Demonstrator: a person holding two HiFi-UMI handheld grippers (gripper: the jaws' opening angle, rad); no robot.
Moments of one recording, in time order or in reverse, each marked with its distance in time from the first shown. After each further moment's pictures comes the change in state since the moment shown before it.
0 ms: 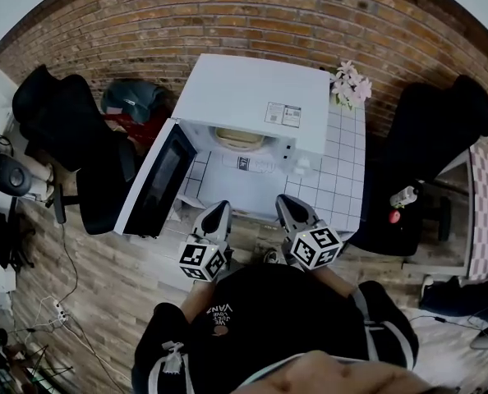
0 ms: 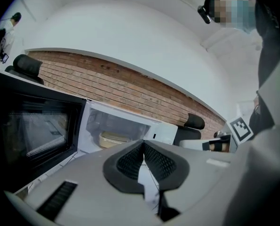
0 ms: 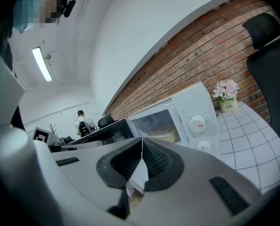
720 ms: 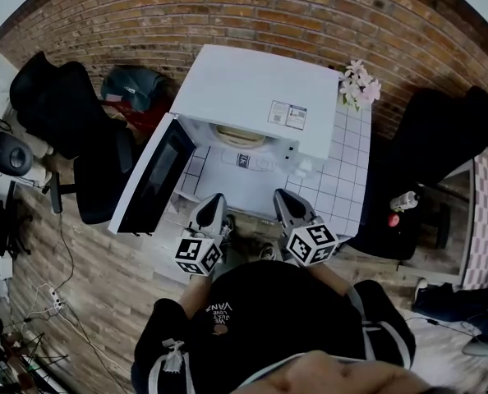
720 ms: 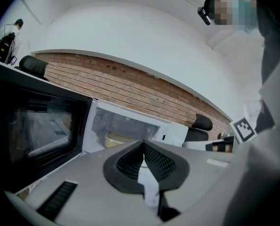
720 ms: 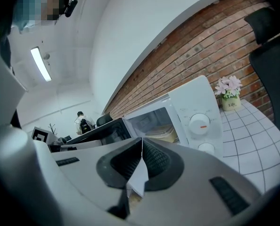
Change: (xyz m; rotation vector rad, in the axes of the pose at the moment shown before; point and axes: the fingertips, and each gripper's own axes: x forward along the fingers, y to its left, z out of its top) left arm 0.017 0.025 0.000 -0.016 -0.016 0.070; right arm 0.027 -0.015 0.000 0.003 0.018 0.006
